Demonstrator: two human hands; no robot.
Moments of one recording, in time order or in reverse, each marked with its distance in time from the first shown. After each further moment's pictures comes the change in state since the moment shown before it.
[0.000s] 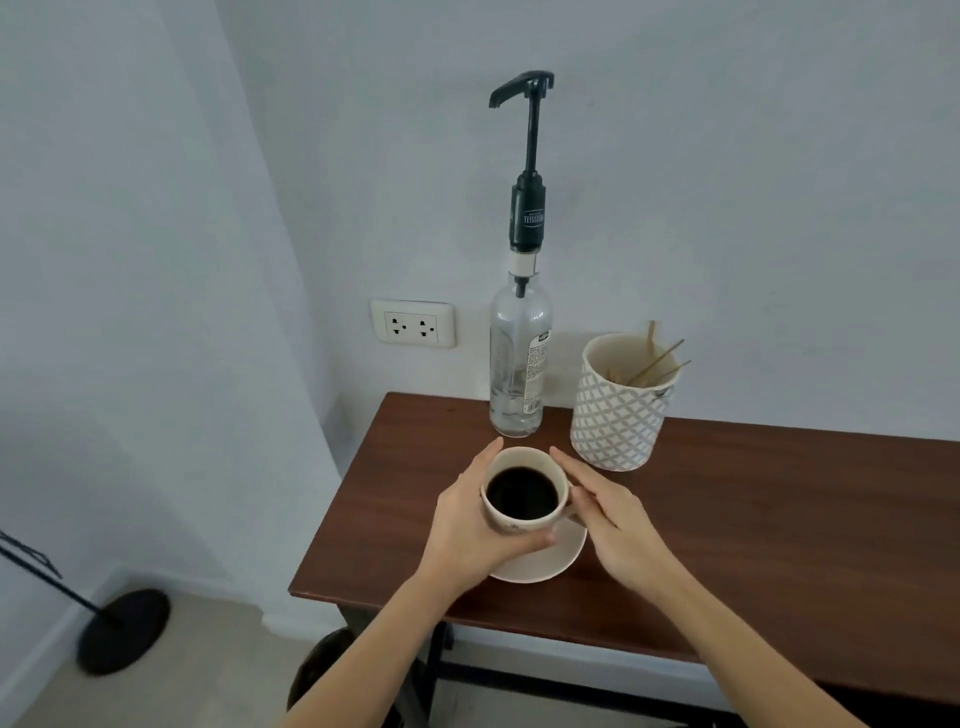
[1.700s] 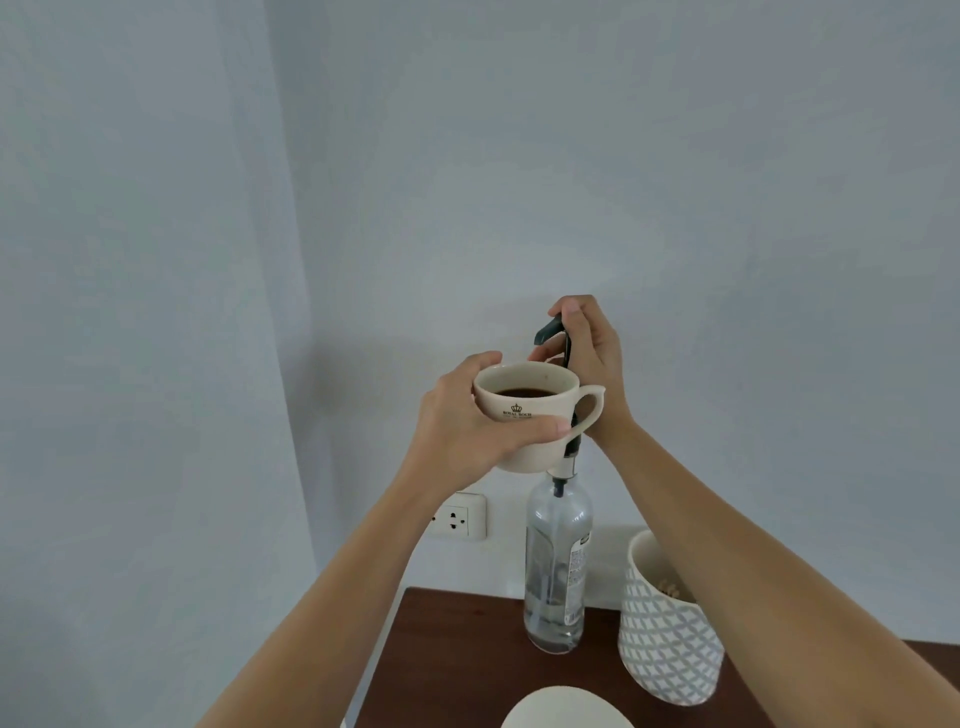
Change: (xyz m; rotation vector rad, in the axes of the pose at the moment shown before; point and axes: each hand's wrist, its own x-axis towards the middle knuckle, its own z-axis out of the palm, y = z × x) left_hand 0.172 0.160 -0.154 -0.090 0.161 0.116; right_hand 0.220 -0.249 -0.050 0.471 0.436 -0.588
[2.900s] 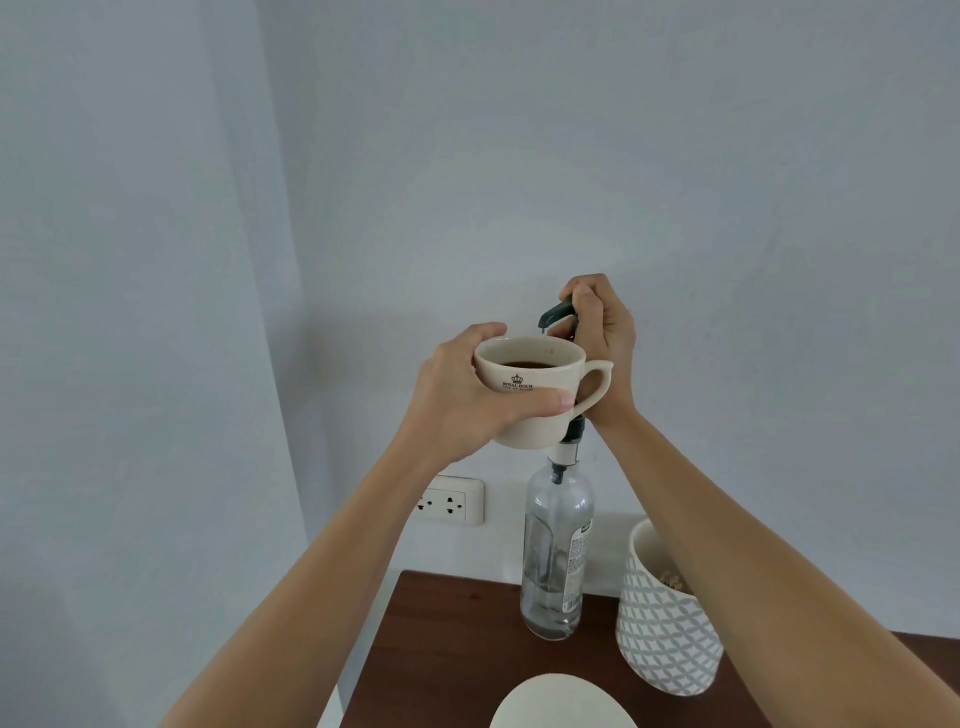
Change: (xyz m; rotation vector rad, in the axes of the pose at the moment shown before) left_hand 0.010 0.005 0.001 -0.010 -0.003 0.004; right_hand 0.007 0.012 0.001 -0.048 0.127 -0.120
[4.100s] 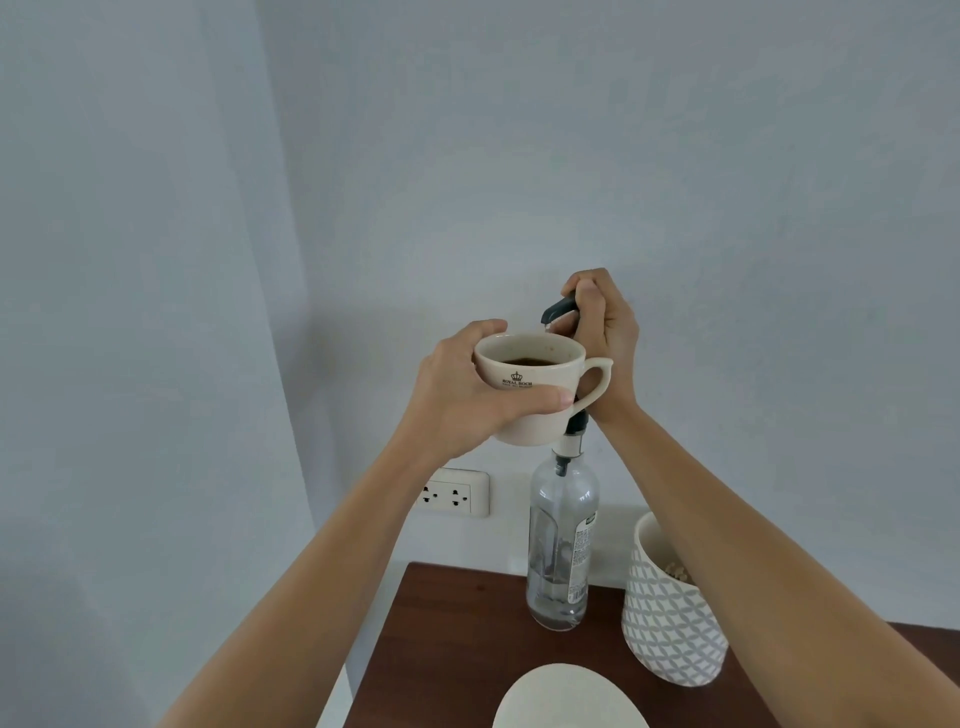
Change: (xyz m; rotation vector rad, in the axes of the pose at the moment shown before) left_hand -0.003 -0.002 -0.001 0.025 -0.007 0.001; right_hand -0.004 0.003 0.000 -0.060 0.017 0.000
